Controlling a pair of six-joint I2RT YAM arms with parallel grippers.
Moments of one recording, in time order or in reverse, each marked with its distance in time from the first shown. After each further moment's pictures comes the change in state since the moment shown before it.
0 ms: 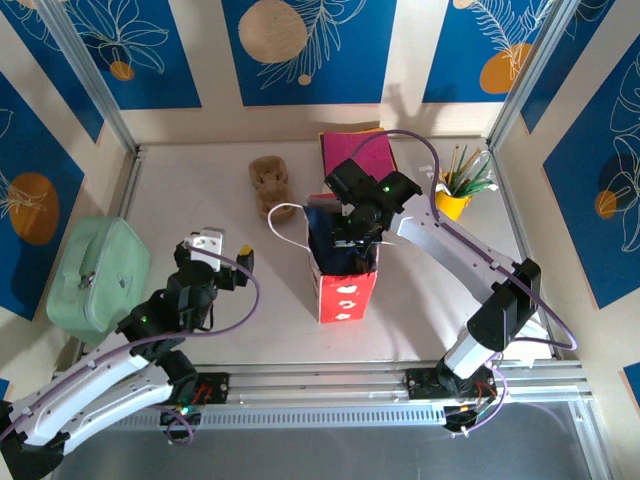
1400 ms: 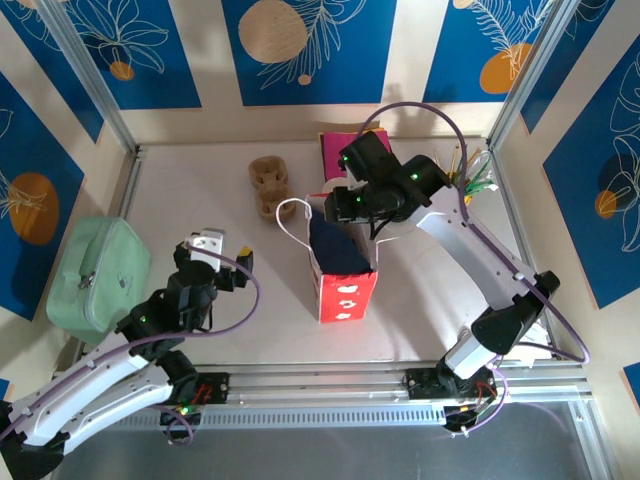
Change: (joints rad) left arm 0.000 0.000 0.008 -0.028 -0.003 0.000; right arm -0.035 -0.038 0.211 -0.005 -0.026 -0.076
